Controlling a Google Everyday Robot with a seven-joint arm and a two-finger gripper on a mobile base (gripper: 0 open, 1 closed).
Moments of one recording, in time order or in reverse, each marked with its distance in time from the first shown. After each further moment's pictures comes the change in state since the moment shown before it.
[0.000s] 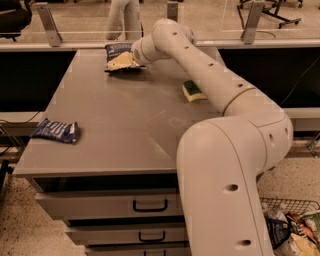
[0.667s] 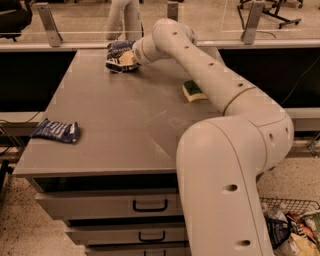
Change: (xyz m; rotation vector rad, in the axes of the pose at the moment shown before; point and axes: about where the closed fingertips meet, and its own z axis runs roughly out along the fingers) arm 0.001 -0.004 0.000 0.015 0.006 -0.002
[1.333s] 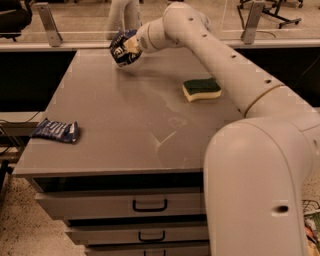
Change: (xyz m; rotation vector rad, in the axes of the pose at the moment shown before) arm -0.041 0.014 -0.060 -0.019 -0.097 -0.143
